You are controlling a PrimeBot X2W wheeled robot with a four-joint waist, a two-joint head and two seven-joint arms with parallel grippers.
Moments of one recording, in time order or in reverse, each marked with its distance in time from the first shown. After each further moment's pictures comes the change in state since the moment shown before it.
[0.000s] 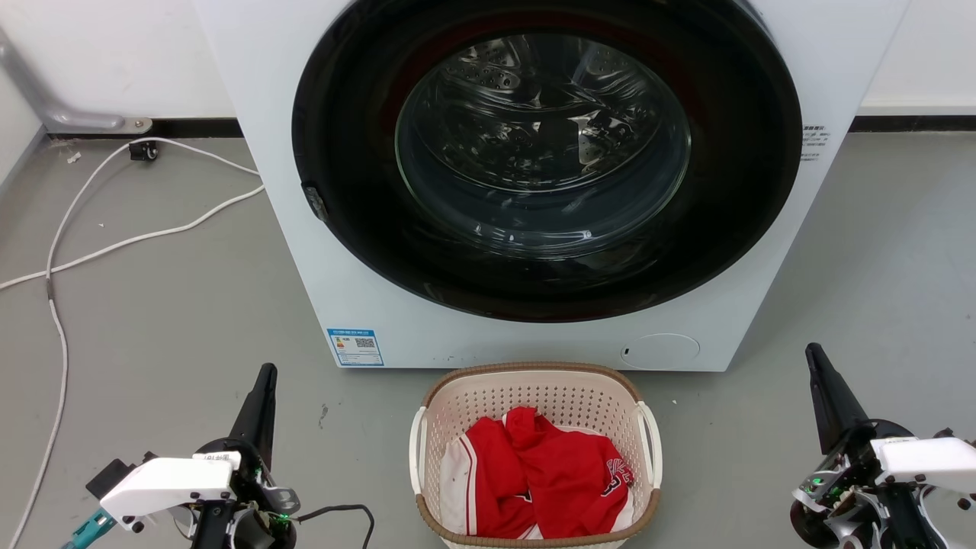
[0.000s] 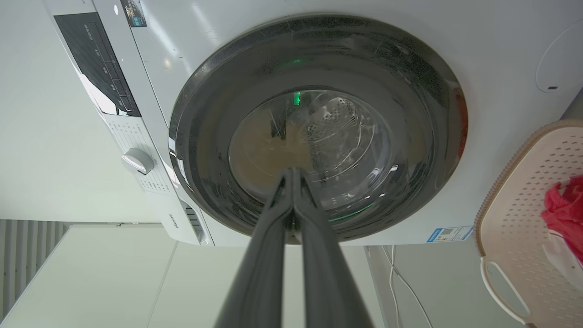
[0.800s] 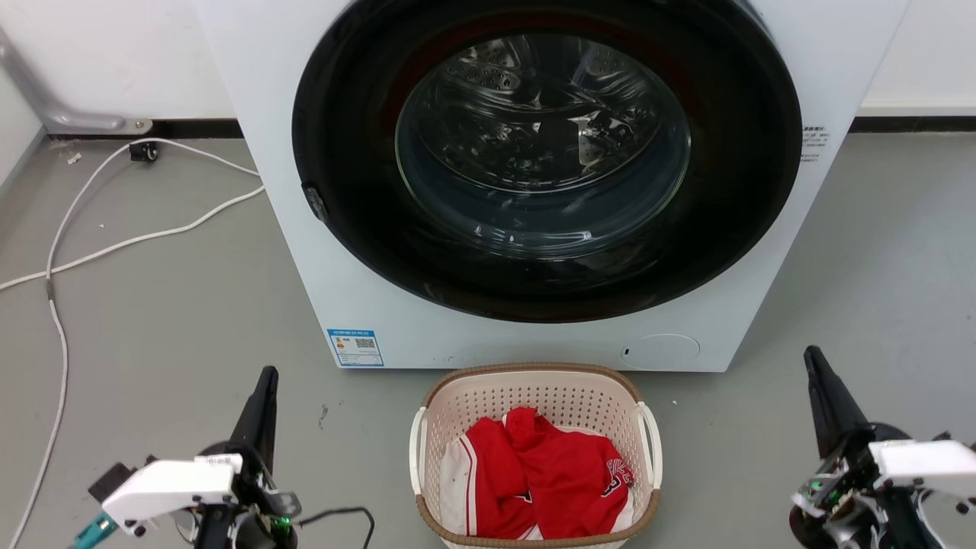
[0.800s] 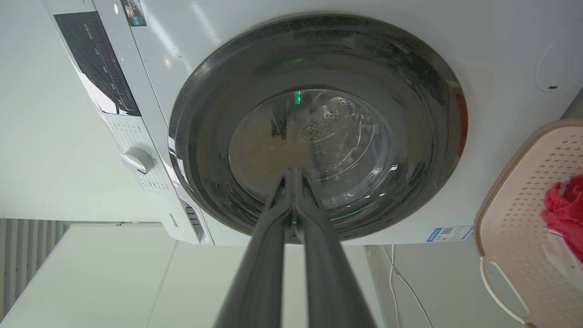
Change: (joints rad) left arm 0.001 0.000 0.000 0.002 0.000 0.000 0.000; right arm 0.001 0.000 0.000 0.001 0.000 0.000 0.001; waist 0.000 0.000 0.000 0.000
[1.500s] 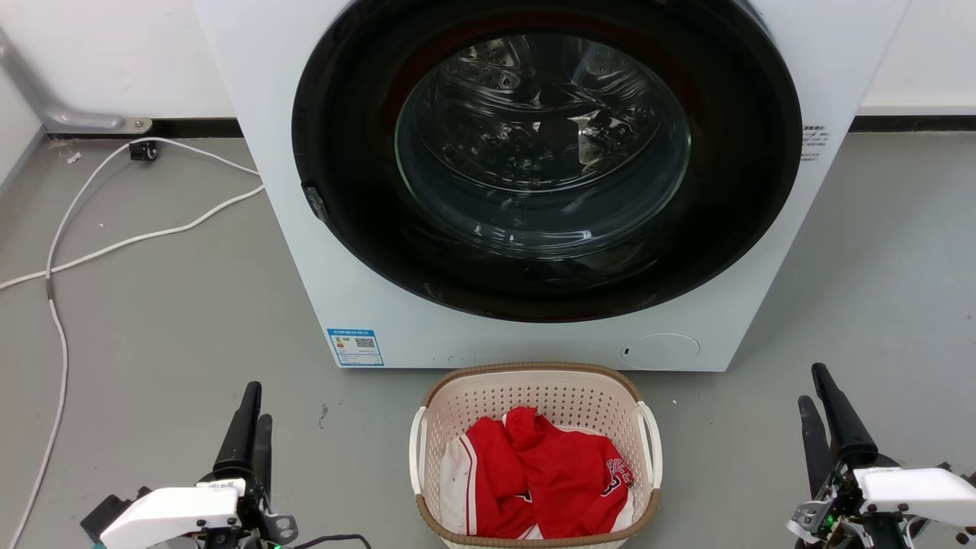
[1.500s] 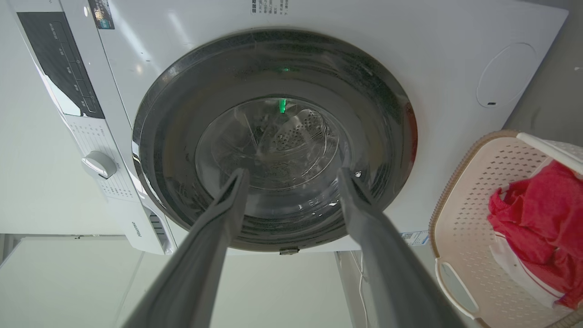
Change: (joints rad) left arm 0.047 -0.007 -0.004 0.019 0.048 0.001 -0.080; right arm 0.055 0.004 0.024 0.015 -0.072 0.000 -0.079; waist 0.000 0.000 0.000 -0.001
